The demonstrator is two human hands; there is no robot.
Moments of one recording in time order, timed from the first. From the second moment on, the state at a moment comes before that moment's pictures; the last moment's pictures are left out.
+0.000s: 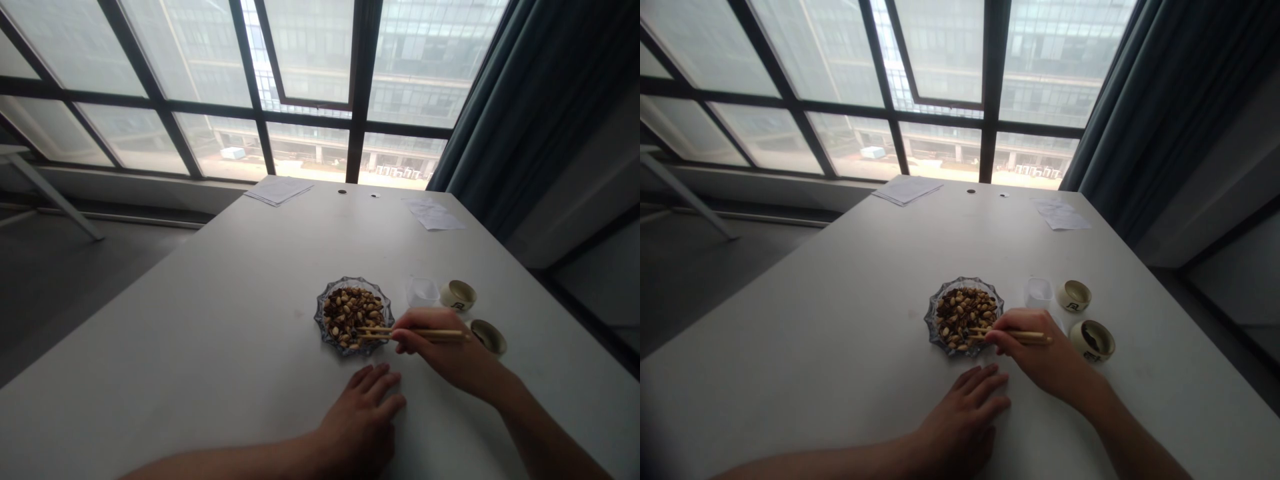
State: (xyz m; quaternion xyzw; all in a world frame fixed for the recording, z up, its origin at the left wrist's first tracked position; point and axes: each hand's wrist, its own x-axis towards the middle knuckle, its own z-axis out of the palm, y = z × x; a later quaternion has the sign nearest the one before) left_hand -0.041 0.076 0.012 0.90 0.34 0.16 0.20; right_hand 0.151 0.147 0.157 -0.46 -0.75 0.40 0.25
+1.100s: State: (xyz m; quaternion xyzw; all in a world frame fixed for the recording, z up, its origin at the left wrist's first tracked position) left_hand -0.041 0.074 0.015 0.90 0.34 0.16 0.20; right_hand 0.181 0.122 0.185 -0.57 -0.66 0.32 0.38
